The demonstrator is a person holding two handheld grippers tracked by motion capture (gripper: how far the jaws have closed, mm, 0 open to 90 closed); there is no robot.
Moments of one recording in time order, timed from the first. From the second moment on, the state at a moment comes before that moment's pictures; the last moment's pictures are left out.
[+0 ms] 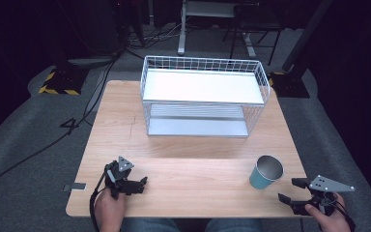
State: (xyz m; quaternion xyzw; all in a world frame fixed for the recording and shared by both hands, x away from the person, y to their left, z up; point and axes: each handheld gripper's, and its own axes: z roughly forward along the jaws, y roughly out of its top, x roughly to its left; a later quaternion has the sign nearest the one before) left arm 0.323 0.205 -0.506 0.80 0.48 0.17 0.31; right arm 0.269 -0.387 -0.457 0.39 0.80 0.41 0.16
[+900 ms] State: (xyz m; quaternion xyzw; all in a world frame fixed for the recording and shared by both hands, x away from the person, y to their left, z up) left arm 0.323 0.205 -0.506 0.80 0.48 0.17 0.31; right arm 0.299 -0.338 -0.477 0.40 0.77 0.46 0.19
